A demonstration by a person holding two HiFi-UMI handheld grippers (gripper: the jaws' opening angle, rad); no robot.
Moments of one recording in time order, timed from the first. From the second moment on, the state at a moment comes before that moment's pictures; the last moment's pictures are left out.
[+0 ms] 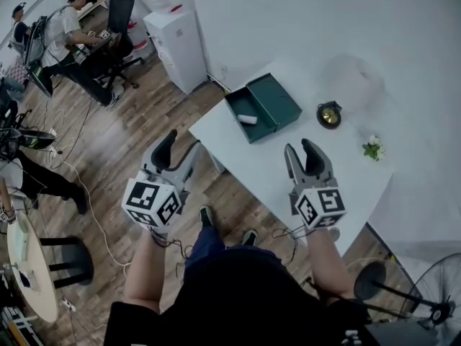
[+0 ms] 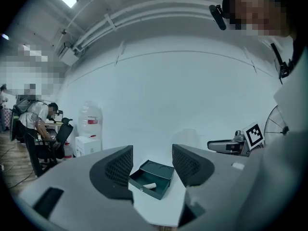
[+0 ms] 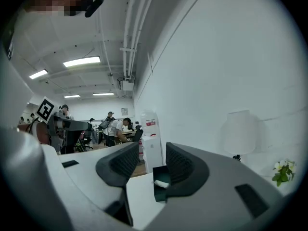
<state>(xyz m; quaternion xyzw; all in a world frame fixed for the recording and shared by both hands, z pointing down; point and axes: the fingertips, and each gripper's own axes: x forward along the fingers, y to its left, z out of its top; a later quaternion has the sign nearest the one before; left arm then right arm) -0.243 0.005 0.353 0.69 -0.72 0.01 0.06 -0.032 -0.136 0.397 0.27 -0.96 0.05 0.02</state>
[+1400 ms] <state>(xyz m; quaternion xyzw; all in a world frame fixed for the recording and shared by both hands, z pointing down) -0.247 -0.315 0.661 0.84 -0.28 0.44 0.17 0.019 -0.249 0.476 0.58 -0.79 0.17 0.06</state>
